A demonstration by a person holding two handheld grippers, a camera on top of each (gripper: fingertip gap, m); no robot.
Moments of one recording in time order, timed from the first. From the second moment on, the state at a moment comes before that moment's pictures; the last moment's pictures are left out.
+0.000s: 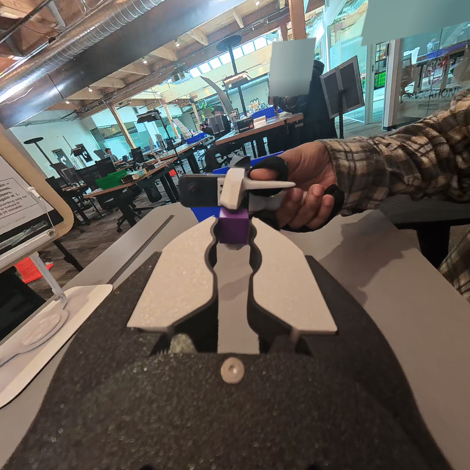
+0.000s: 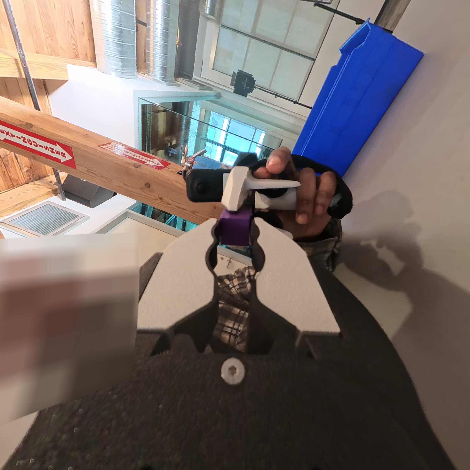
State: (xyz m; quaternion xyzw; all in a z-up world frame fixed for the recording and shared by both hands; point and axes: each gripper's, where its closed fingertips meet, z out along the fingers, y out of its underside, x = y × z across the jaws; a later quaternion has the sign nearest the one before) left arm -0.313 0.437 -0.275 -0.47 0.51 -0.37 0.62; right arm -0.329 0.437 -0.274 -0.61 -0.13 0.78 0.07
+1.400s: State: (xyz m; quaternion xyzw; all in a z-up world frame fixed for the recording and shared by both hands) left arm -0.281 0.454 -0.330 -0.59 0.50 -0.35 0.53; right arm 0.161 0.644 -0.422 -1.00 -0.01 0.00 0.09
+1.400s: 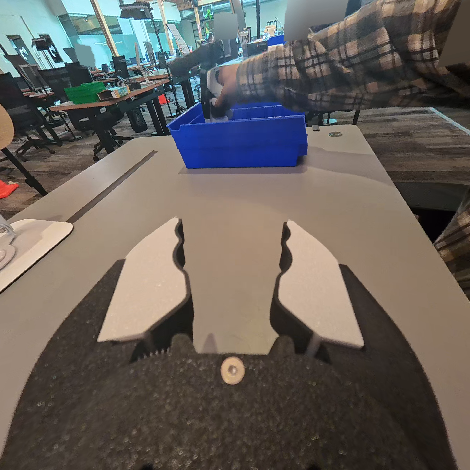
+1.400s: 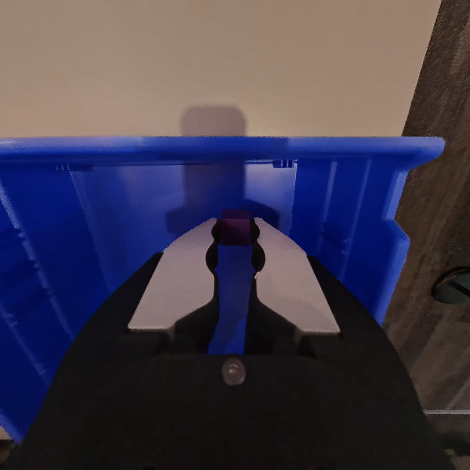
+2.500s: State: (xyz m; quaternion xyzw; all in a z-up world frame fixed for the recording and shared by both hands) left arm -0.280 0.453 -0.328 -0.59 0.50 -0.34 0.53; right arm 0.021 0.600 -0.190 -0.91 -0.15 0.06 0.39
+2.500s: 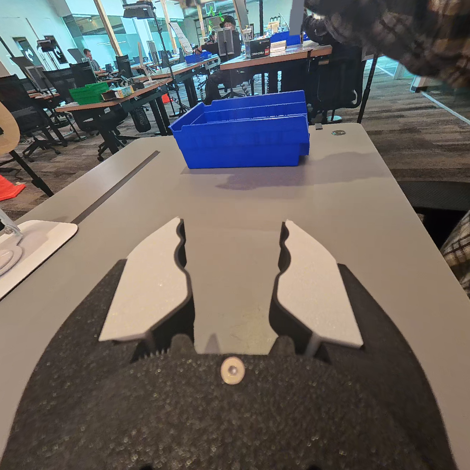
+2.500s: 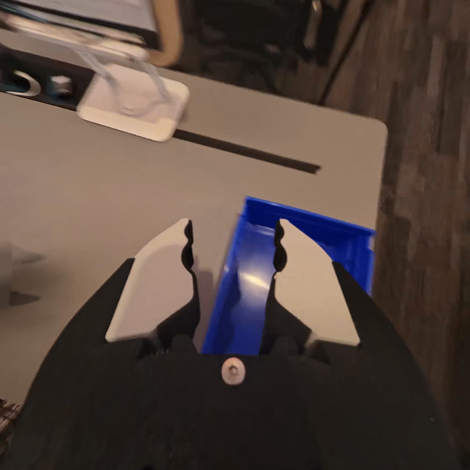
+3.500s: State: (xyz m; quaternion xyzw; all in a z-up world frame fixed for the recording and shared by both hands) left arm -0.645 0.440 -0.269 -0.78 0.56 0.05 0.28; right arm -0.232 0.515 -0.345 -0.68 -0.38 0.32 0.54
